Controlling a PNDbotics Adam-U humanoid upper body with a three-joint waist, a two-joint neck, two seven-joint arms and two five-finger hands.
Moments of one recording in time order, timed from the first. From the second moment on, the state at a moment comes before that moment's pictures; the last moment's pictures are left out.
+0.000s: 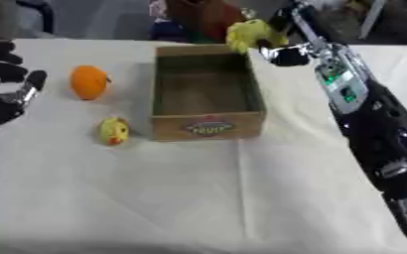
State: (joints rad) left arm -0.22 0.47 0.07 -1.80 0.11 0.08 0.05; right arm -1.00 -0.13 0.08 -0.89 0.85 -0.17 0.05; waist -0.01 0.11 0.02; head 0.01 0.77
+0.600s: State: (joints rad) left arm -0.22 0.47 0.06 -1.80 0.11 0.08 0.05; right arm -1.00 -0.05 0.13 -0.80 0.97 -0.30 0.13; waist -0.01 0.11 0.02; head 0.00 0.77
